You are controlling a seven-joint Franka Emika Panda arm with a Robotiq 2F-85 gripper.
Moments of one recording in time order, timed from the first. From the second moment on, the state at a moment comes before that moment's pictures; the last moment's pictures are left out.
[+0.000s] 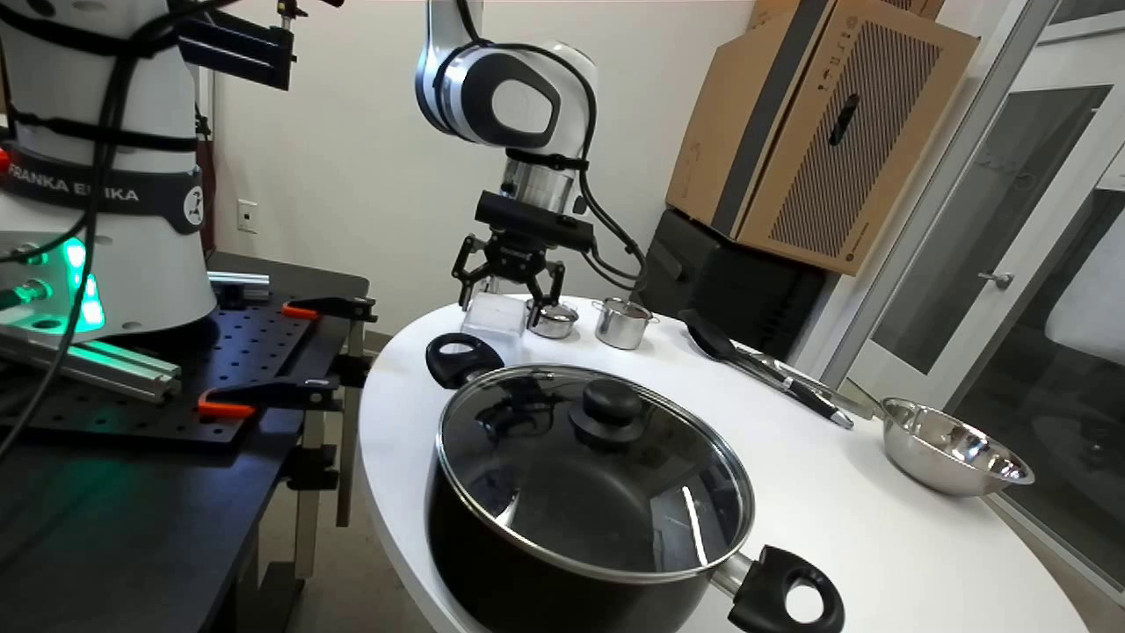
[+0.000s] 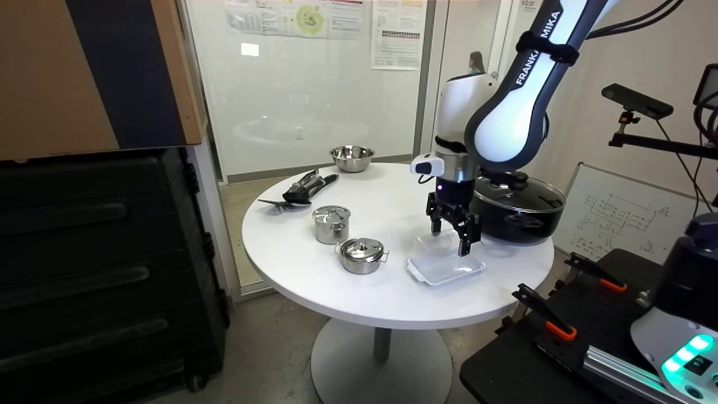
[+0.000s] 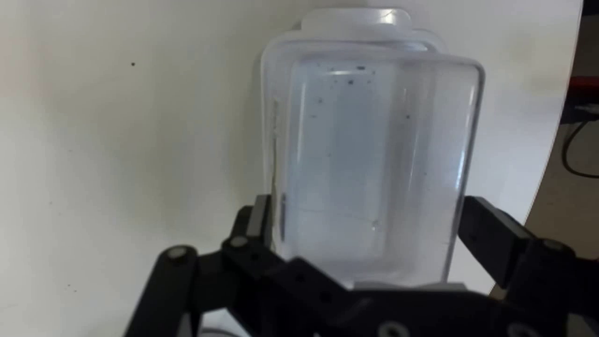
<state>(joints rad) 0.04 0.18 0.17 -2.70 -0.21 2.84 -1.02</state>
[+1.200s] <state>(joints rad) 0.04 0.18 0.17 -2.69 -0.22 2.84 -1.00</state>
